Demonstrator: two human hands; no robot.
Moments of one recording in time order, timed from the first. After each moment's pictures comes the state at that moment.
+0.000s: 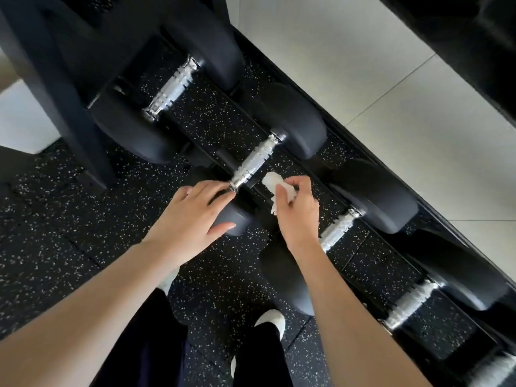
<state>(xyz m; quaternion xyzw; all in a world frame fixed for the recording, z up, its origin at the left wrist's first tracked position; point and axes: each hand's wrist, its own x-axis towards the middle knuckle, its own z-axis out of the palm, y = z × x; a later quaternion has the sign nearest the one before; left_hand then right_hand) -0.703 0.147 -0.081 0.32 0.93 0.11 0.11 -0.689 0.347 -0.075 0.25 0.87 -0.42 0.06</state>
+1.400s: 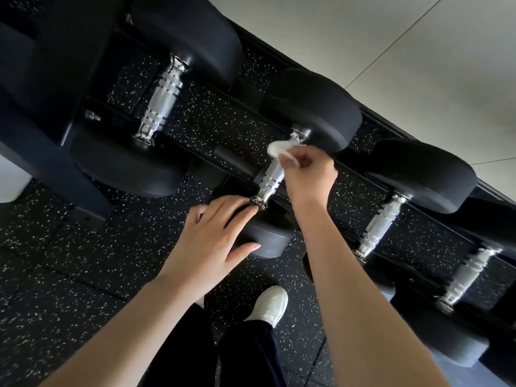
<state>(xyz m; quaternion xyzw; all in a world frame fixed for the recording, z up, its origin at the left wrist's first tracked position) -0.747 0.108 -0.112 0.40 0.89 0.15 0.14 -0.778 0.297 -0.109 0.45 0.79 -0.42 -0.05</state>
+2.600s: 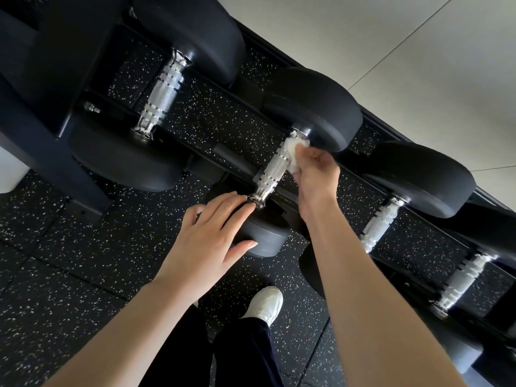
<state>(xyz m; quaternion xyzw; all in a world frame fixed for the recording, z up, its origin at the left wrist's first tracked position) -0.738 0.111 -0.112 0.38 0.90 0.16 0.12 -0.774 0.317 -0.126 0.50 0.57 -0.65 -0.06</state>
